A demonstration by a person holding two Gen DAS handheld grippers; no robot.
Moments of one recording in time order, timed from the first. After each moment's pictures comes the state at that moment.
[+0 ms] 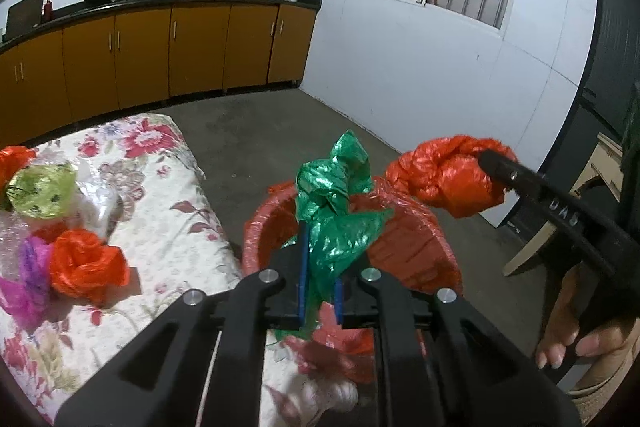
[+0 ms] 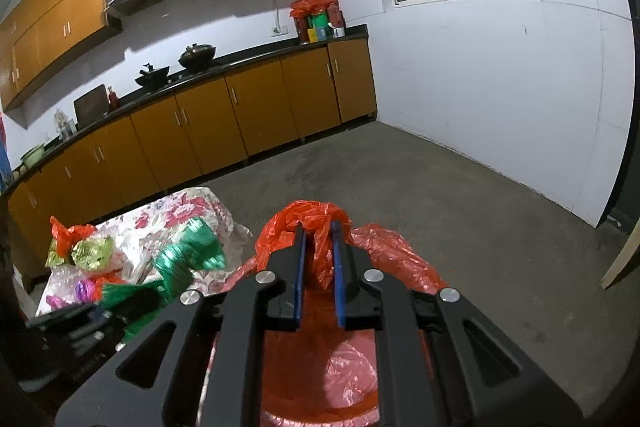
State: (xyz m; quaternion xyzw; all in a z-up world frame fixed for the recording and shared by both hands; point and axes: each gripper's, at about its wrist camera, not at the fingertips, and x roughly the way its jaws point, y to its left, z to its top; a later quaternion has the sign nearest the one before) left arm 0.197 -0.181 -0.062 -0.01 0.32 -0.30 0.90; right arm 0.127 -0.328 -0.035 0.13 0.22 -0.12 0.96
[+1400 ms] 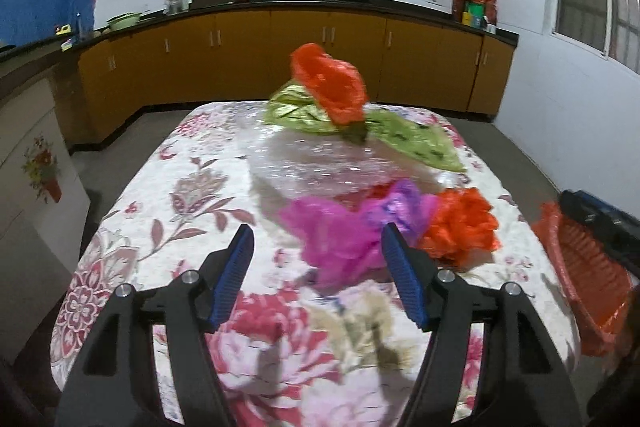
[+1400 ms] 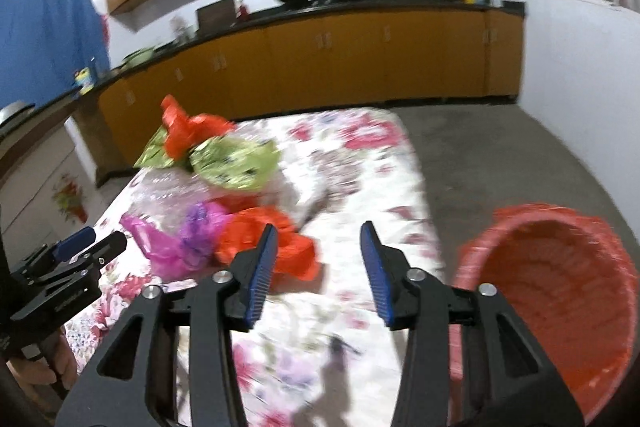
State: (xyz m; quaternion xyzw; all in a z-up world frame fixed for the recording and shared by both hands) left arm 0.202 0.087 -0.096 -0.04 0.31 0.04 0.95; right arm 0.225 -0.117 -0.084 0.05 0.30 0.13 0.94
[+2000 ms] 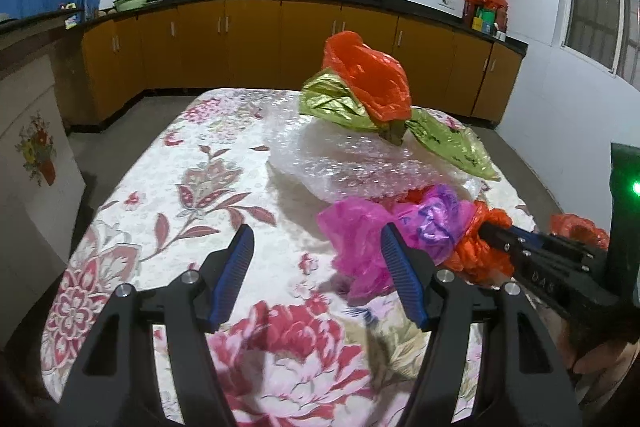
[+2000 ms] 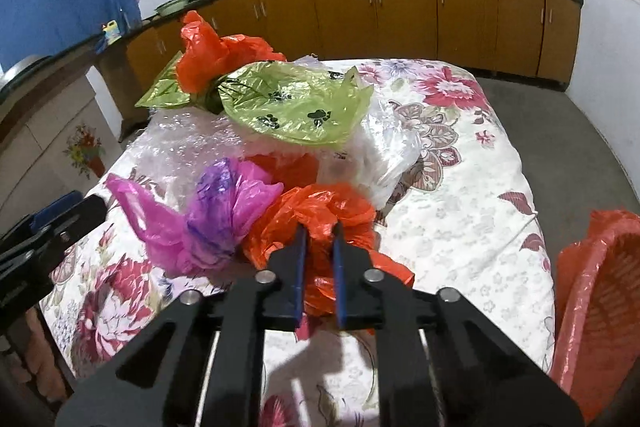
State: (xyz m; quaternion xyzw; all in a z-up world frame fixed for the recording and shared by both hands) left arm 0.216 0.116 -0.110 -0.07 0.32 0.03 0.94; right arm 0.267 -0.057 -0.131 0.02 0.36 0.20 0.91
